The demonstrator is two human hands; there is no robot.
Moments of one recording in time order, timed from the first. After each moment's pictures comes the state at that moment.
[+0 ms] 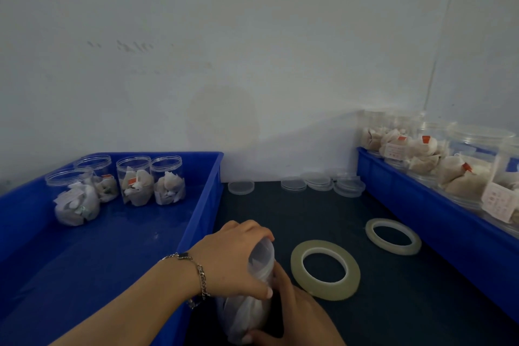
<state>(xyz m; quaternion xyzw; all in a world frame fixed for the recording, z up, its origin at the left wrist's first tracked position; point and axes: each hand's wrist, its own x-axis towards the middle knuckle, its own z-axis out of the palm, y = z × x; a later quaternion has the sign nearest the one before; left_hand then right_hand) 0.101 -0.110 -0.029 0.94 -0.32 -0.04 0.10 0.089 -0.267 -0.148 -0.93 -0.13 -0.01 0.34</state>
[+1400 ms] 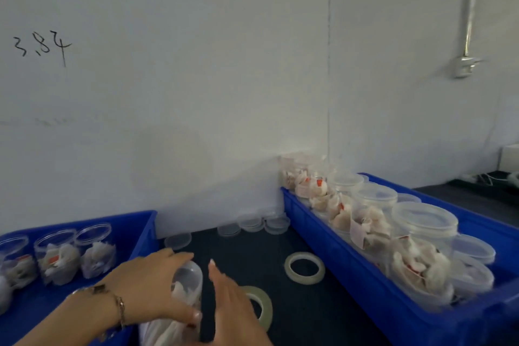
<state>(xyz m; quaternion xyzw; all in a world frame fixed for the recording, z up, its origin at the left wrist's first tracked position) 0.064 -0.147 0.078 0.96 -0.26 -0.07 0.01 0.029 -0.301 -0.025 -0.94 -0.12 -0.06 0.31</state>
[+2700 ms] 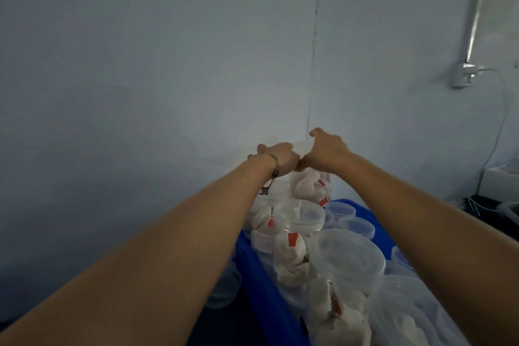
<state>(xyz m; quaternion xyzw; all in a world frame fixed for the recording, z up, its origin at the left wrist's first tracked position) 0.374 -0.553 0.165 0.93 -0.29 0.00 0.22 0.323 -0.659 0.172 -0.94 0.21 -0.22 0.16</state>
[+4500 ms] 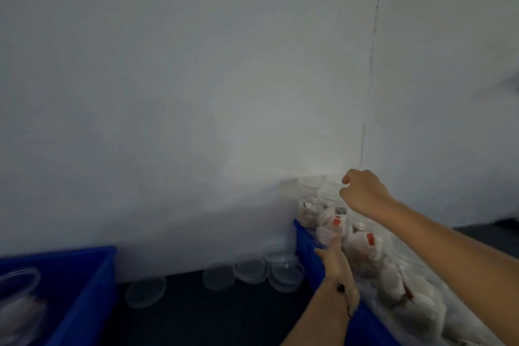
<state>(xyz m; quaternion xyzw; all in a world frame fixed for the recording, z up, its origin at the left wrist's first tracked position) 0.291 -0.499 0.023 0.57 0.02 -0.19 0.80 0.280 -0.566 0.137 -0.95 0.19 -0.20 0.14</state>
